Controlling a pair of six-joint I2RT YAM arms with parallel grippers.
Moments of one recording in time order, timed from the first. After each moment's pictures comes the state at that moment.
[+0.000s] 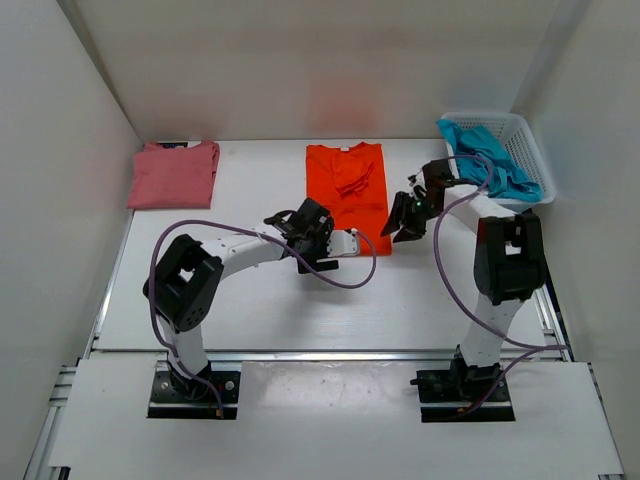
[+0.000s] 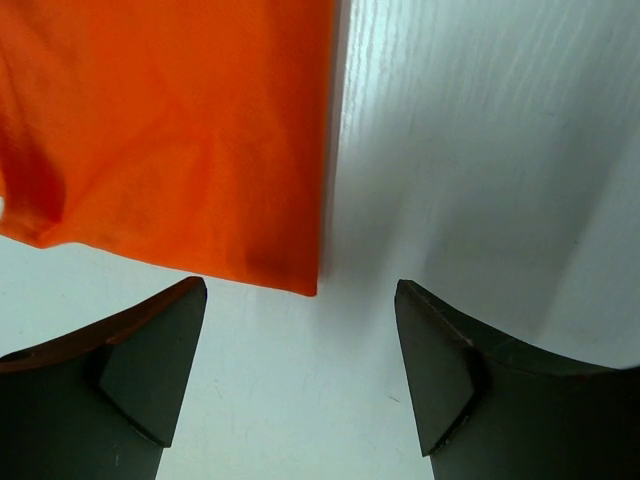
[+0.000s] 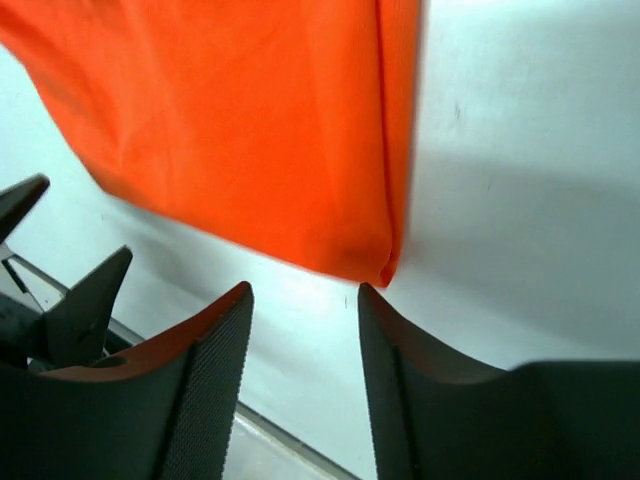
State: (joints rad) left arm -0.73 1.81 1.20 -0.38 0.06 0.83; right arm 0.16 1.92 1.35 -0.64 -0.52 0.35
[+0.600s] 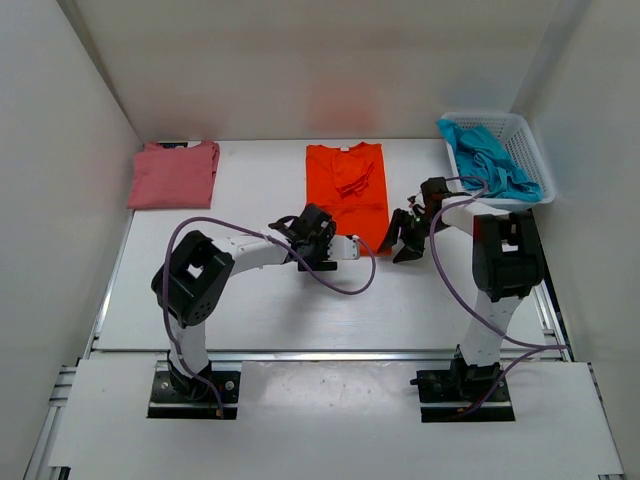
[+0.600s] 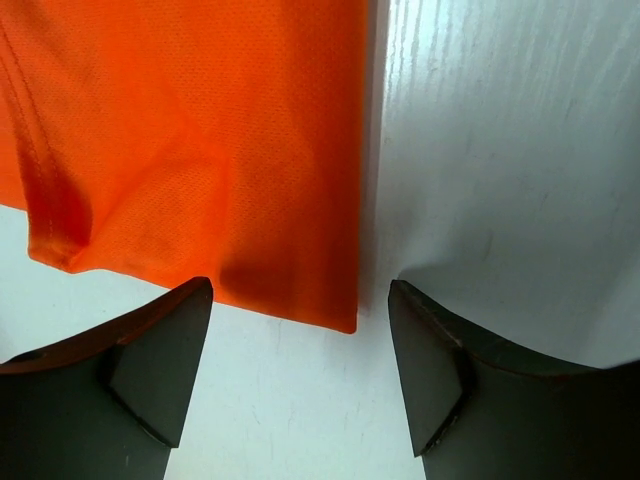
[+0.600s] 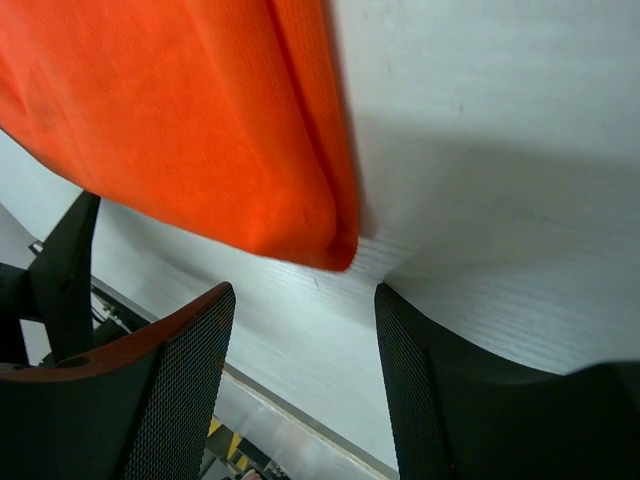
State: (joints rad) left arm -0.73 1.87 1.16 -0.24 -0.01 0.94; right arm 0.15 1.92 1.20 -0.61 -0.56 0.41
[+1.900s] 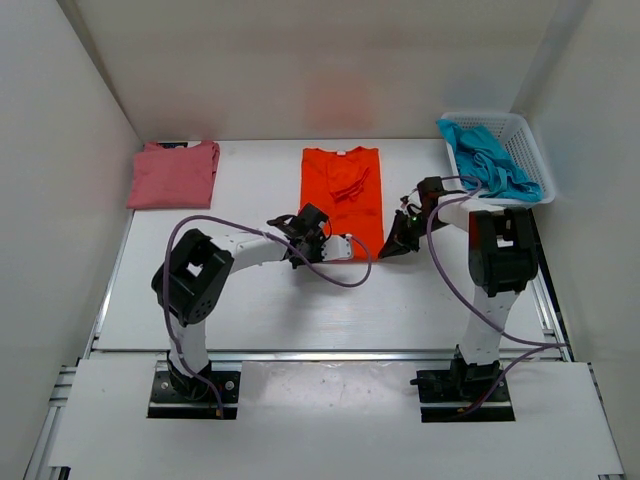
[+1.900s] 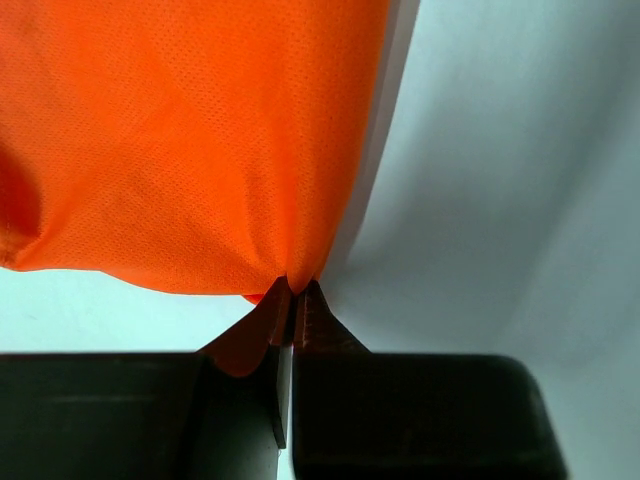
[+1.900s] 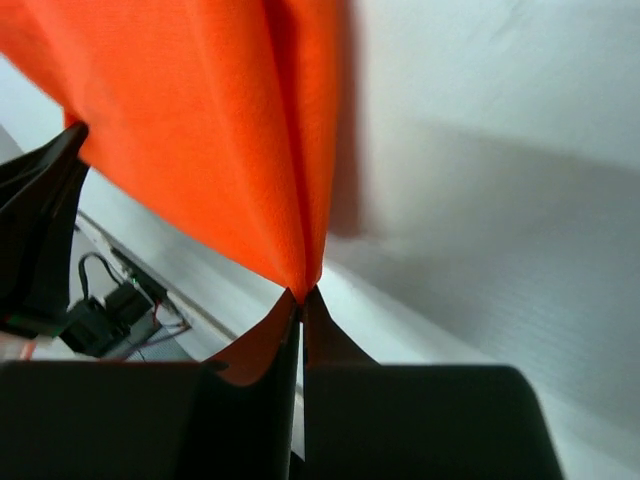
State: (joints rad) left arm -0.71 1.89 1.18 -0.35 -0.03 0.84; right arm 0.16 2.00 1.26 -0.63 -0.67 0.38
